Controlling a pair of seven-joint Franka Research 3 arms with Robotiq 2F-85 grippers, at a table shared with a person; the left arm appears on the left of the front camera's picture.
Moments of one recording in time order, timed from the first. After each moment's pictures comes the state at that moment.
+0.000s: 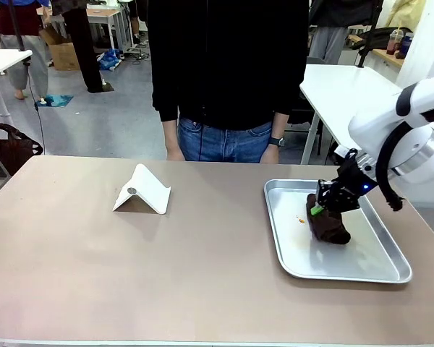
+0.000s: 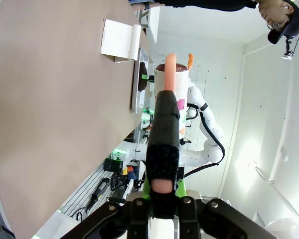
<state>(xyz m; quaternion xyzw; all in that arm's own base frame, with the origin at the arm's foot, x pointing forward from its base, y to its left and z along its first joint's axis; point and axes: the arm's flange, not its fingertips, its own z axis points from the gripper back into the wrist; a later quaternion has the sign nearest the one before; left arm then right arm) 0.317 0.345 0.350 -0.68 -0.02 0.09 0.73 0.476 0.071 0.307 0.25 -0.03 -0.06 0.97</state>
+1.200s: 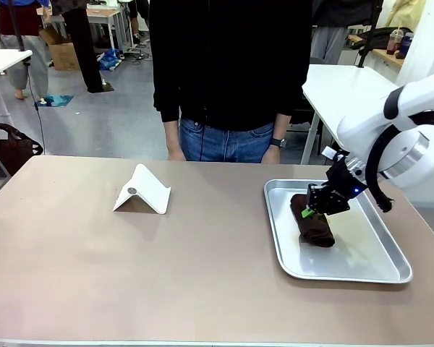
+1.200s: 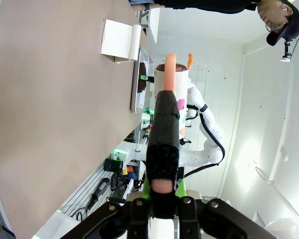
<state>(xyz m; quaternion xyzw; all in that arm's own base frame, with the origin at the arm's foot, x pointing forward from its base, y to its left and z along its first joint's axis) 0.317 0.345 0.350 -0.68 -0.02 0.09 0.73 0.472 0.080 0.304 0.24 -0.05 -0.03 0.97</state>
